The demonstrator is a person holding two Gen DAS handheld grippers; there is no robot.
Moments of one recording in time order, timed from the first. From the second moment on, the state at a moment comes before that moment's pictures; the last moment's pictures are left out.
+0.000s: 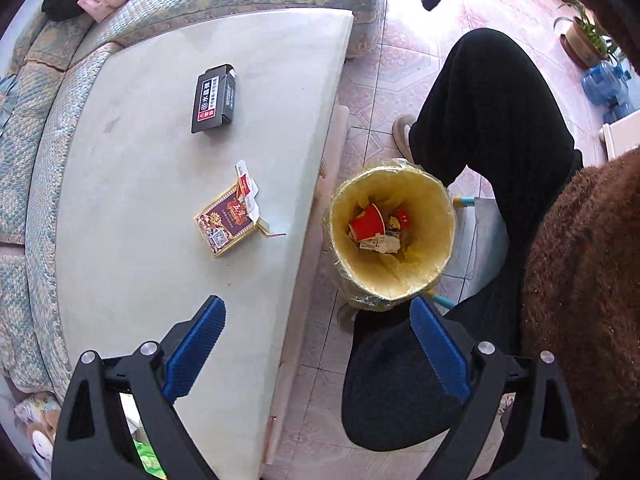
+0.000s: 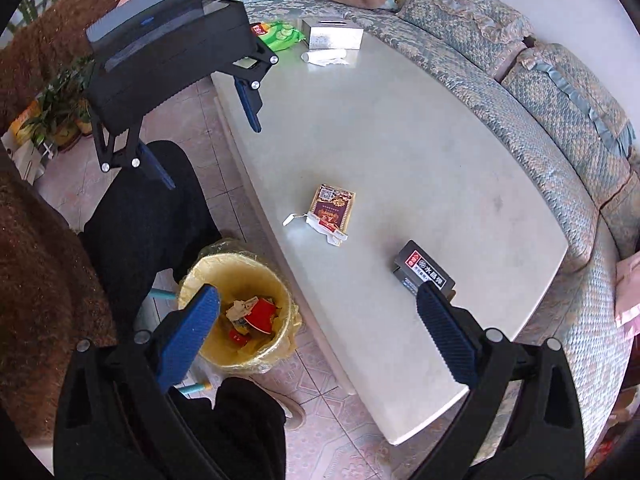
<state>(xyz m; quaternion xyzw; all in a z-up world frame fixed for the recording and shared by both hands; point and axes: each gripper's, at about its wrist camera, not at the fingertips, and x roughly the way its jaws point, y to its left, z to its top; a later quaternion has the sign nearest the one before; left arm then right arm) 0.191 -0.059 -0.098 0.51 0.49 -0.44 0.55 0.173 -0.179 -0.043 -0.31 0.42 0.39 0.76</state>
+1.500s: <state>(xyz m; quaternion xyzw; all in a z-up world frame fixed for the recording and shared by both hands) 0.311 -0.098 -0.221 0.56 0.50 -0.53 0.39 0.353 -0.172 -0.163 -0.37 0.54 0.45 0.61</state>
